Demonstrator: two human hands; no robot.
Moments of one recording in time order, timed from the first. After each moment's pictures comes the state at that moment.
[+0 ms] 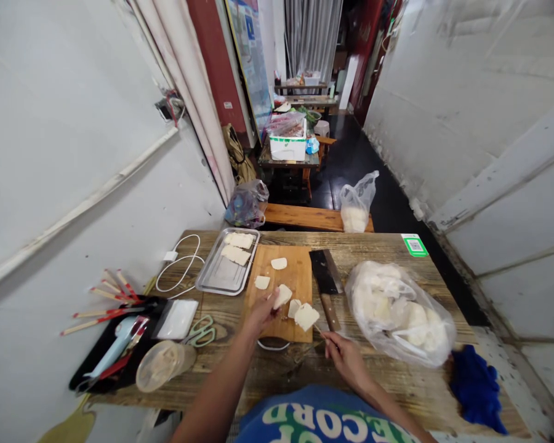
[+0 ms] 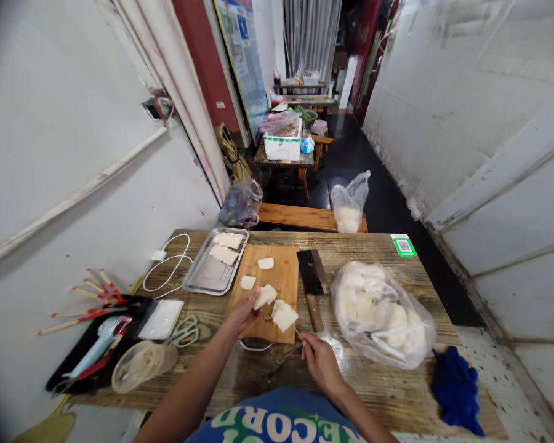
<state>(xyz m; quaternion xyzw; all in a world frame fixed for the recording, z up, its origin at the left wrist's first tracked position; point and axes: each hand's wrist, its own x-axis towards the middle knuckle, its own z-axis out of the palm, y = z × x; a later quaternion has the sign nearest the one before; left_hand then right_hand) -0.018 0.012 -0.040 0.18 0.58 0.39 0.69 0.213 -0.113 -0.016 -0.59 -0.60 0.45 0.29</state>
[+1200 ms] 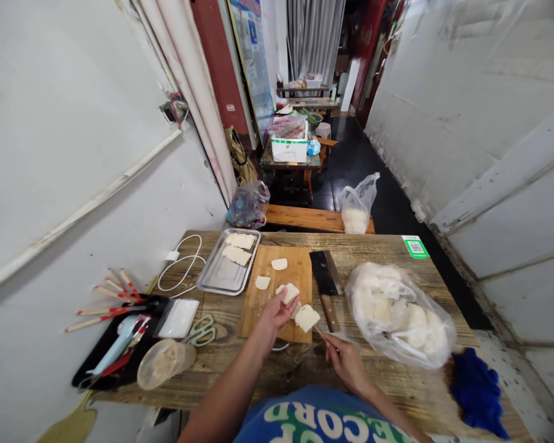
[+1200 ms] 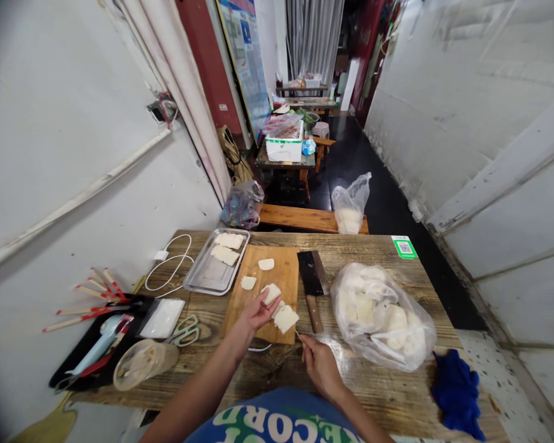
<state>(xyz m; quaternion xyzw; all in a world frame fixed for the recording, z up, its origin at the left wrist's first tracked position) 0.028 0.013 -0.020 -0.11 0.48 0.50 0.71 0.216 -0.116 -0.015 -0.58 -0.63 0.43 0.28</state>
